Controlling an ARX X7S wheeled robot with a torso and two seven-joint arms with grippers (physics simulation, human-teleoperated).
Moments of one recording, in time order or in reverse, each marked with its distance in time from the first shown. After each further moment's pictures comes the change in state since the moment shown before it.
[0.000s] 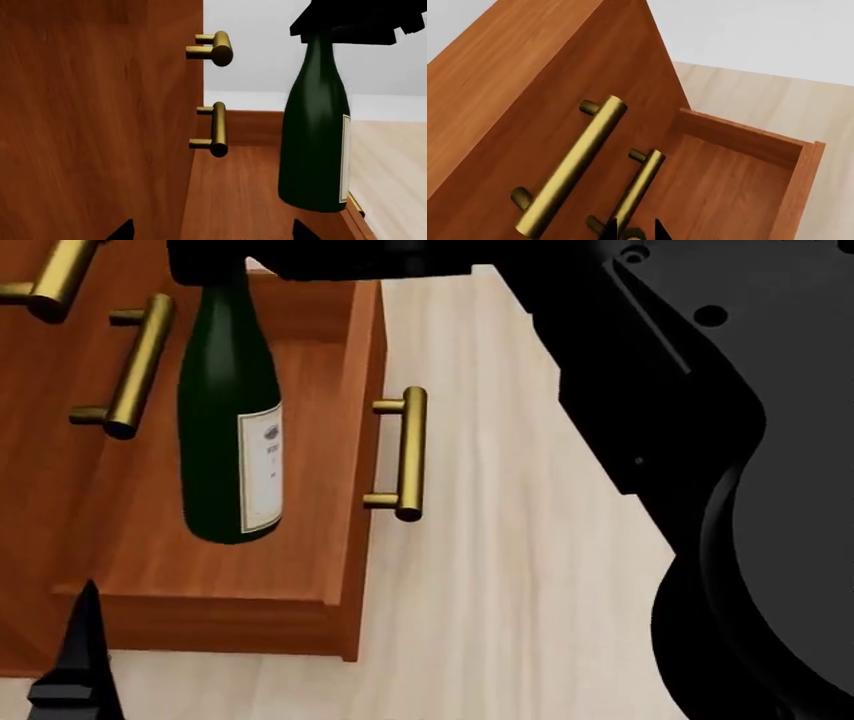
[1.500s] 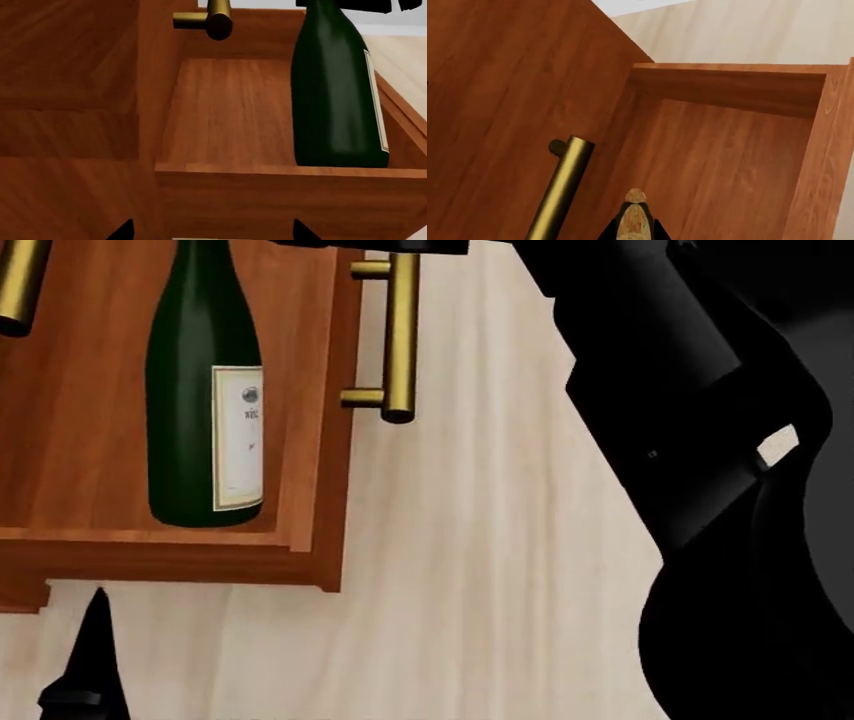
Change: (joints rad) left arm 0.009 0.001 0.018 -0.025 0.013 0.025 0.023; right arm -0.013 0.013 0.179 0.017 -0.035 -0.001 0.040
